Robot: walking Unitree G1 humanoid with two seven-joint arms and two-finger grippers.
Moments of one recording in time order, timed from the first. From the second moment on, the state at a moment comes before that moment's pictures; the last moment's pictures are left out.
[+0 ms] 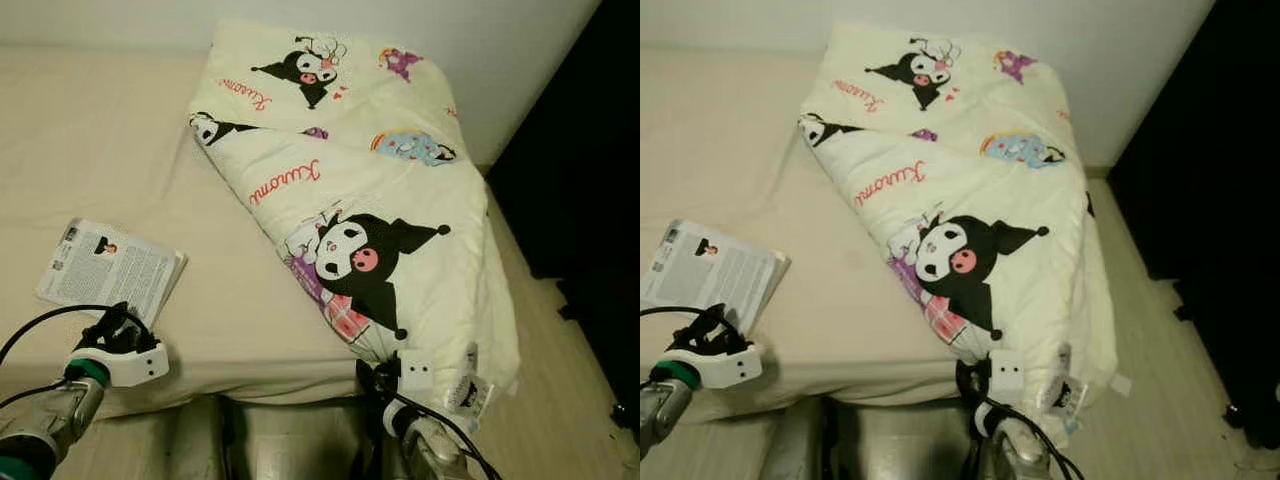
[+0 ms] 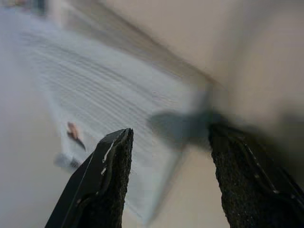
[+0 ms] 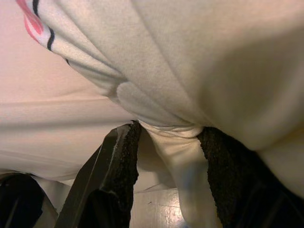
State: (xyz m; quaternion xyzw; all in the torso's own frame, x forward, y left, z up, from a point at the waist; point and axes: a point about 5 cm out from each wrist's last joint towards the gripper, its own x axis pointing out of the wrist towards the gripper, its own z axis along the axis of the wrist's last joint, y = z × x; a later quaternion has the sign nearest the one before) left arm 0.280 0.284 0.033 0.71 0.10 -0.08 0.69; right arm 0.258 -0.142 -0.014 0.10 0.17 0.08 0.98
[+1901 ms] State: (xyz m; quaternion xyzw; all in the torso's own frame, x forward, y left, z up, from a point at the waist) left arm 0.313 0.308 0.090 0.77 0.01 0.06 0.64; right arm 0.246 -0.161 0.009 0.07 0.14 0.06 0.99
